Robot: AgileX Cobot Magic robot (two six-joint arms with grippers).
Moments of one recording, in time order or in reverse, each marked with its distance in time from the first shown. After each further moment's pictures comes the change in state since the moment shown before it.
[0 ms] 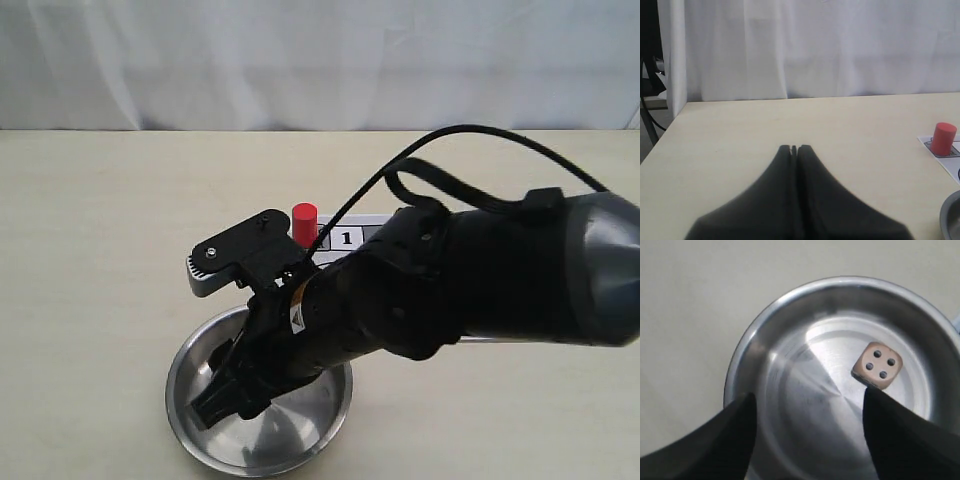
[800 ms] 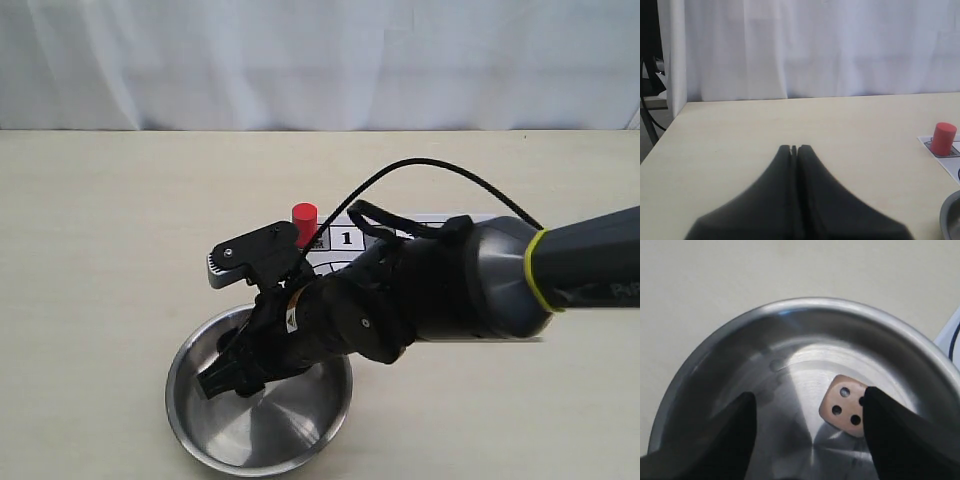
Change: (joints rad) left arm 0.000 0.000 0.000 0.000 0.000 0.000; right arm -0.058 0.168 -0.006 -0.004 -0.202 0.070
